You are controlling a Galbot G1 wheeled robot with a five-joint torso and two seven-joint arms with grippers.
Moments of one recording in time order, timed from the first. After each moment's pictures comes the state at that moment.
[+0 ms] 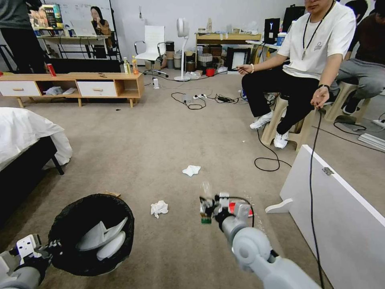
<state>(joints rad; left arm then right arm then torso) 1.52 -1.37 -1.08 -2.15 -0.77 0.74 -0.22 -0.88 1.07 -0.11 1.92 1.00 -0.26 0.41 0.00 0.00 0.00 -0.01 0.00</state>
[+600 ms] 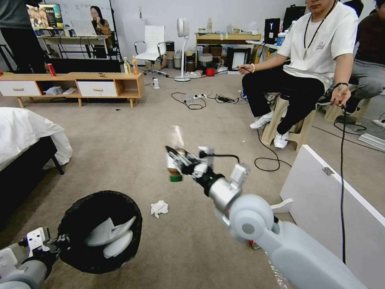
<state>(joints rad) 1.53 -1.31 -1.00 -2.17 -0.78 0.74 -0.23 -0.48 1.06 -0.32 2.04 1.22 -0.11 0.27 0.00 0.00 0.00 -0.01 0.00</state>
